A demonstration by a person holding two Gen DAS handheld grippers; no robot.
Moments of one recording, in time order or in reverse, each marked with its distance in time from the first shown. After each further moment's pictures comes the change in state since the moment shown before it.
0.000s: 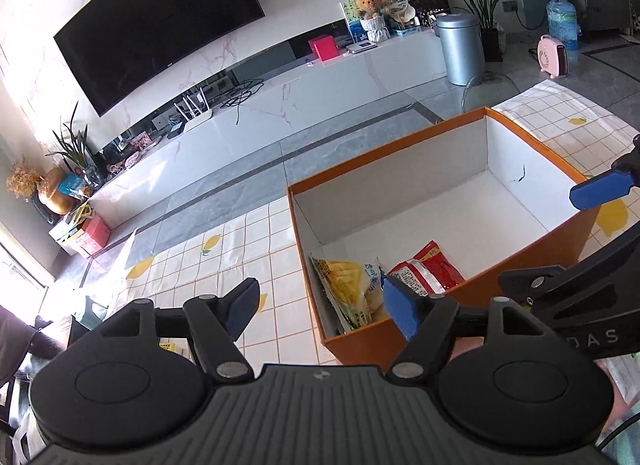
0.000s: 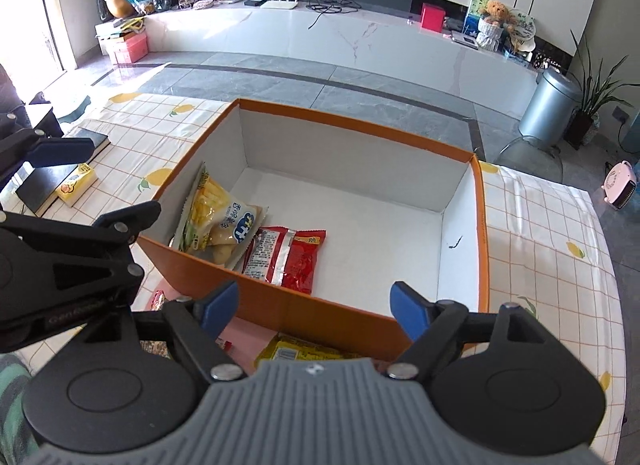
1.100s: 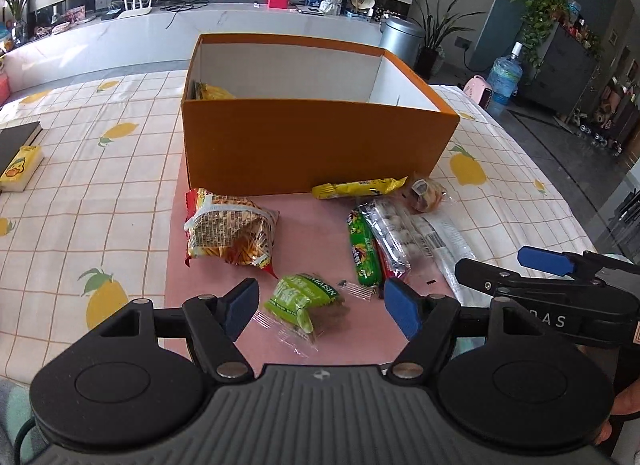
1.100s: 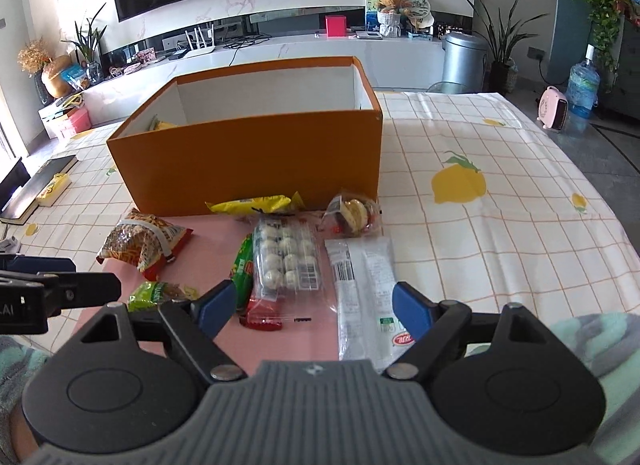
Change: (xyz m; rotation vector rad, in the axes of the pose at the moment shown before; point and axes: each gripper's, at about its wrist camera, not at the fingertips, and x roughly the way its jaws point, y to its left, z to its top) left arm -0.027 -0.029 -0.125 -0.357 0.091 -0.420; right arm -0.038 -0.013 -0.189 0.273 -0.119 -0.107
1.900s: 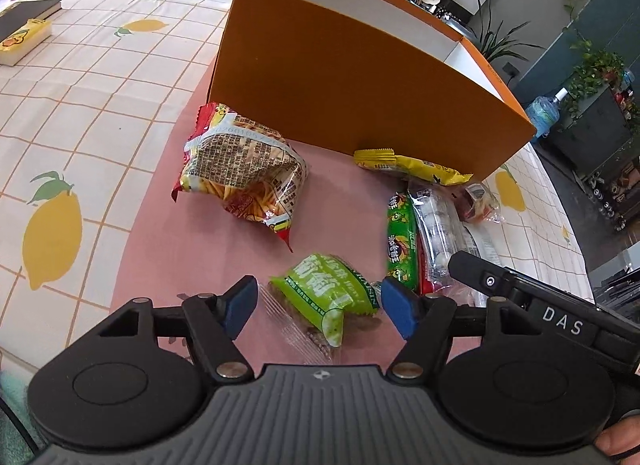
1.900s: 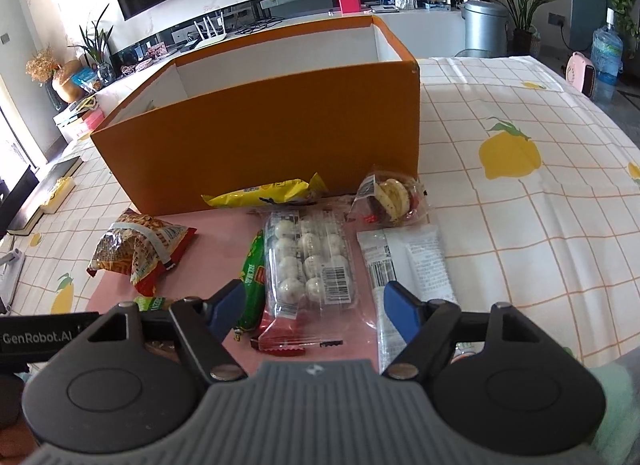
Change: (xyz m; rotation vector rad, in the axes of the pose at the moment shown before) left arm 0.062 0.033 -0.013 -0.281 0.092 -0.042; right arm 0.064 -0.002 0.010 0.077 0.063 0.107
